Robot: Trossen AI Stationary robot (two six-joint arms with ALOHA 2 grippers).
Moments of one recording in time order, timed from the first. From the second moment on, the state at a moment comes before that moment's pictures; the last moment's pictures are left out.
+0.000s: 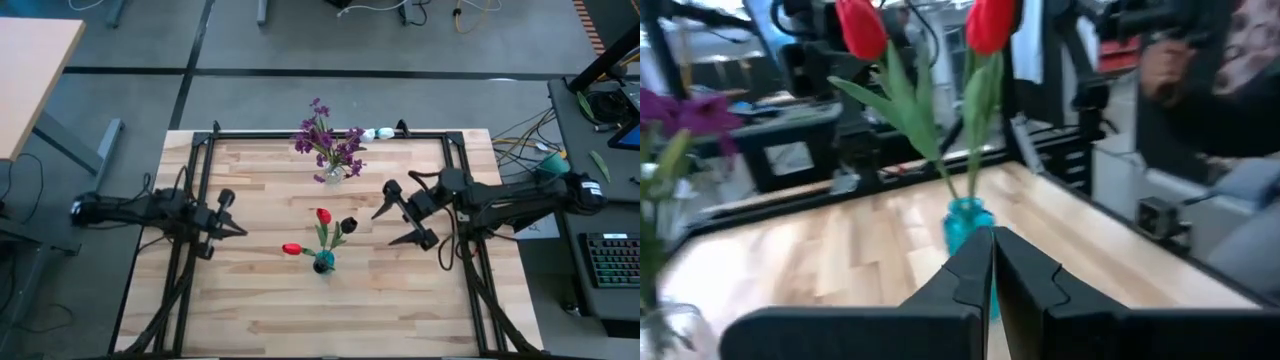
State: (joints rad) left arm -0.12 0.18 0.16 0.01 0.17 0.14; right arm -0.10 0.99 0.48 0.58 -0.65 0.02
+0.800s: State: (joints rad) left arm -0.05 0.00 0.02 0.02 0.19 0.05; right arm -0.23 0.43 0.13 0.58 -0.66 0.02
